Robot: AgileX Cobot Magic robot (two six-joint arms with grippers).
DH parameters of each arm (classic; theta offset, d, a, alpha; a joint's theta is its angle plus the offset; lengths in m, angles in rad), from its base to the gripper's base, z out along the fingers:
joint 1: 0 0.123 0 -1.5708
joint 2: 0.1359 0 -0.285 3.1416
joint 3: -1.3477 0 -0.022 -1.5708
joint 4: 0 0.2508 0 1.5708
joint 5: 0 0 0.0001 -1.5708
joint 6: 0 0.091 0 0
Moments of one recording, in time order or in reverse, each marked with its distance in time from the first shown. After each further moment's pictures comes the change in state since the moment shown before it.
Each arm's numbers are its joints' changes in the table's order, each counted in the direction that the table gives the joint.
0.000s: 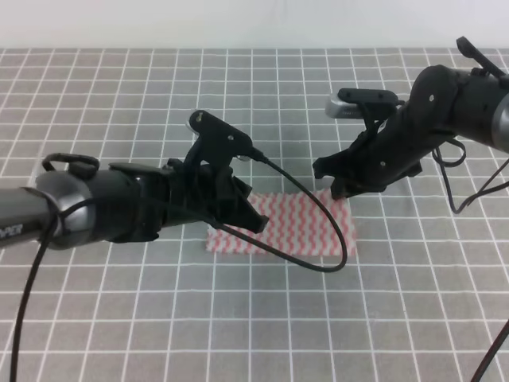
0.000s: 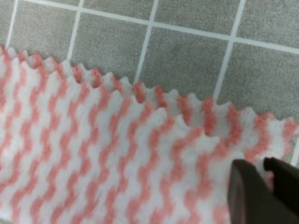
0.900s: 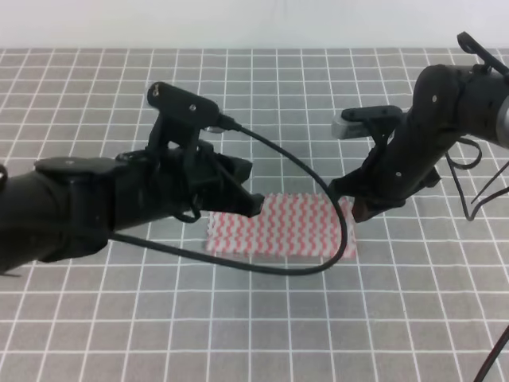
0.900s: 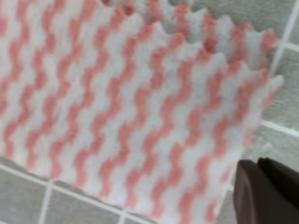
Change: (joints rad) left arm 0.028 -0.225 -0.110 0.025 -0.133 -0.188; right arm -0.003 -0.009 0.002 -0.098 -0.169 -0.001
